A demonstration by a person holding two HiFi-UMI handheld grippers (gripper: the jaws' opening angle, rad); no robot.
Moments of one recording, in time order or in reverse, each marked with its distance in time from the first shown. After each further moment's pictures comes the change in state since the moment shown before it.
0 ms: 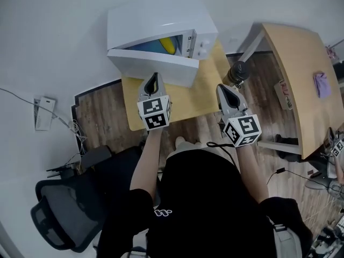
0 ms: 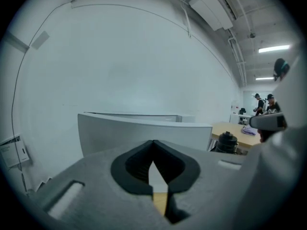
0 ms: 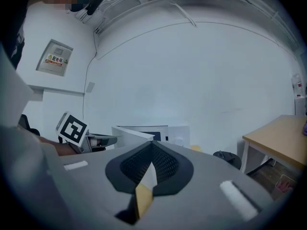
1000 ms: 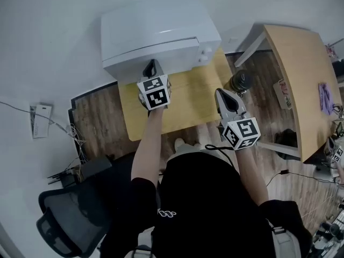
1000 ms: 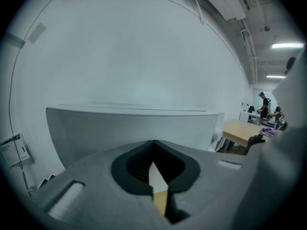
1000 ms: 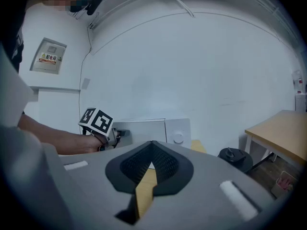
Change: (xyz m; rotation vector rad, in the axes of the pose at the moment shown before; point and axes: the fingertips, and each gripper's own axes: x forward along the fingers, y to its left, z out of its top) left arm 0.112 0.036 0.009 -0.047 0.090 0.071; right arm 0.044 -0.018 -0.014 0.025 0.068 -0.009
